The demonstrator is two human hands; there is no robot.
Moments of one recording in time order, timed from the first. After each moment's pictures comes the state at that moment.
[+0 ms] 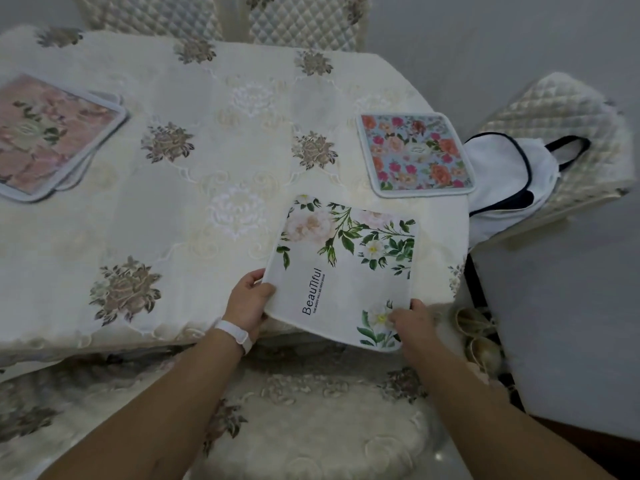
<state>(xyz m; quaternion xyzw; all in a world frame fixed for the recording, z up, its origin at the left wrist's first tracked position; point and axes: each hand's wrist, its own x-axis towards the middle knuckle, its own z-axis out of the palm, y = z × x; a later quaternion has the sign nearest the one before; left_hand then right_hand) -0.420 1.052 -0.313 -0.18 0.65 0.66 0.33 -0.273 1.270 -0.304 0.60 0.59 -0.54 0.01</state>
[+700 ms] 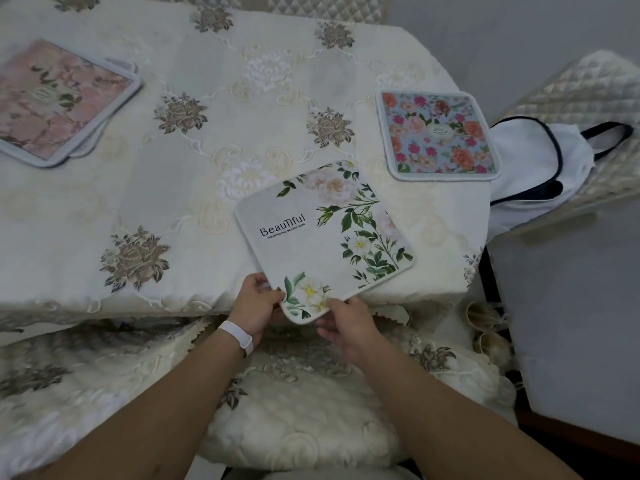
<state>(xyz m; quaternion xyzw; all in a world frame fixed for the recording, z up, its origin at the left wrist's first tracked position) -0.386 1.037 -0.342 -0.21 0.65 0.65 0.33 -0.301 1.179 -0.329 0.54 0.46 -0.70 0.13</state>
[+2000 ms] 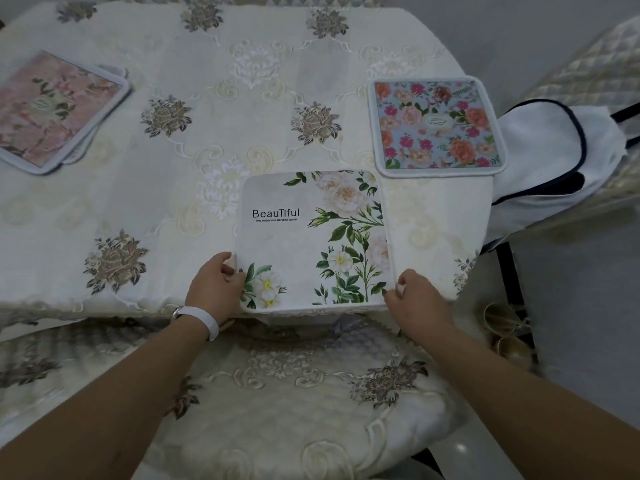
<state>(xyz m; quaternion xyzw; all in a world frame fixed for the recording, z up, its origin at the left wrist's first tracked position) -0.419 1.044 -0.338 -0.04 0.93 0.30 0.18 -0.267 1.348 -0.322 0.31 0.91 -0.24 0.15</state>
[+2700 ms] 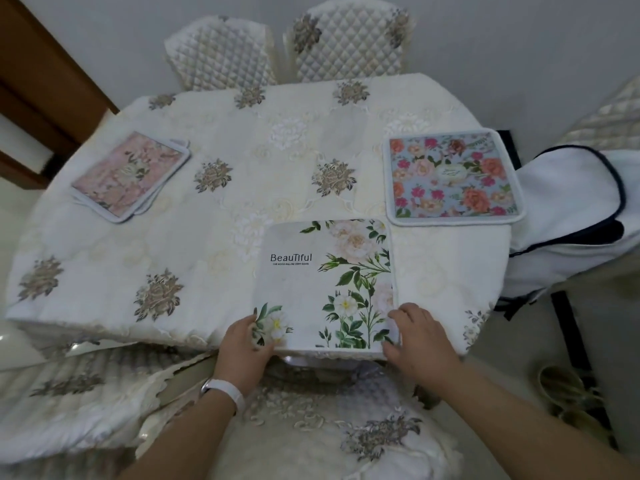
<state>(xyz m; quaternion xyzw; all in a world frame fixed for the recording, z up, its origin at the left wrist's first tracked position) -0.349 1.072 -0.316 -0.07 0.93 0.32 0.16 -0.272 1.382 -0.327 0.07 0.96 -0.23 0.14</state>
